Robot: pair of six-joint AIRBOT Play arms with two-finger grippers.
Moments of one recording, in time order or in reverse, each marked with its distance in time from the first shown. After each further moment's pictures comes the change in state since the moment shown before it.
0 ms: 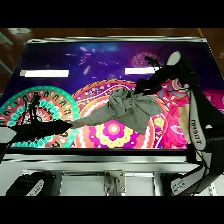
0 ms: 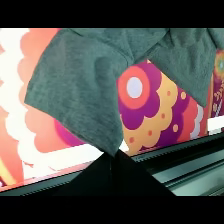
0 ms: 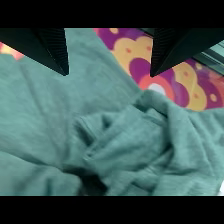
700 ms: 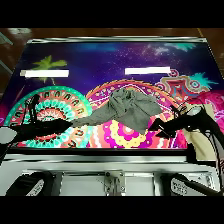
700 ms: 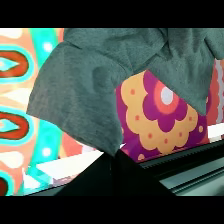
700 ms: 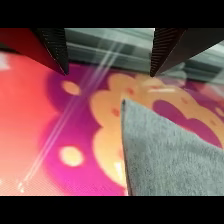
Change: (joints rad) left arm -0.002 0.000 -0.010 -0.011 0.038 0.022; right arm -0.241 0.433 -1.067 0.160 -0.338 0.040
